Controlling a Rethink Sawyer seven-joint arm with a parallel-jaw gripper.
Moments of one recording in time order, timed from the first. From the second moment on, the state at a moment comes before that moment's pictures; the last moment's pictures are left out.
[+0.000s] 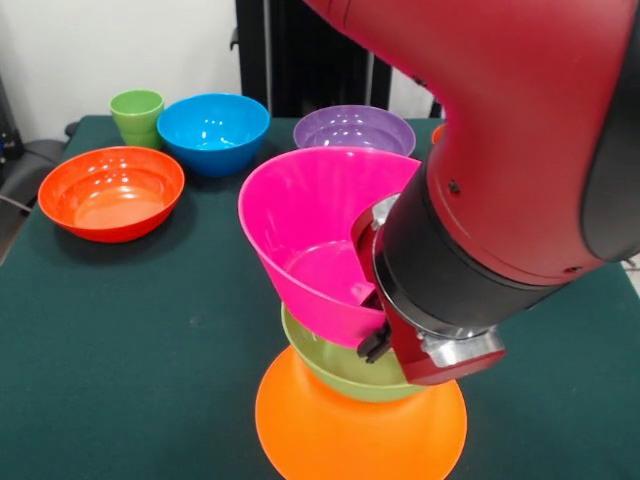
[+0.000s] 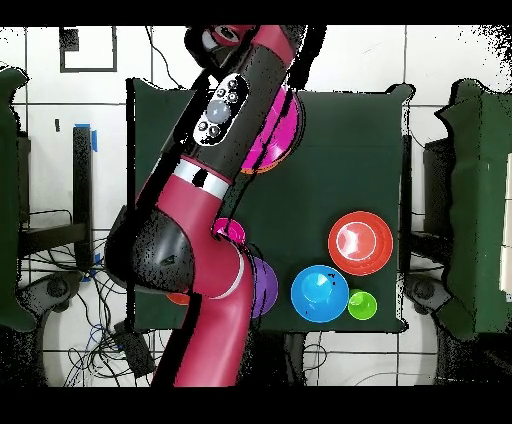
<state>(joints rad) -0.28 0.28 -2.26 0.28 1.89 1.65 2.45</state>
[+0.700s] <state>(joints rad) -0.28 0.29 -2.21 0.28 1.86 1.64 2.45</state>
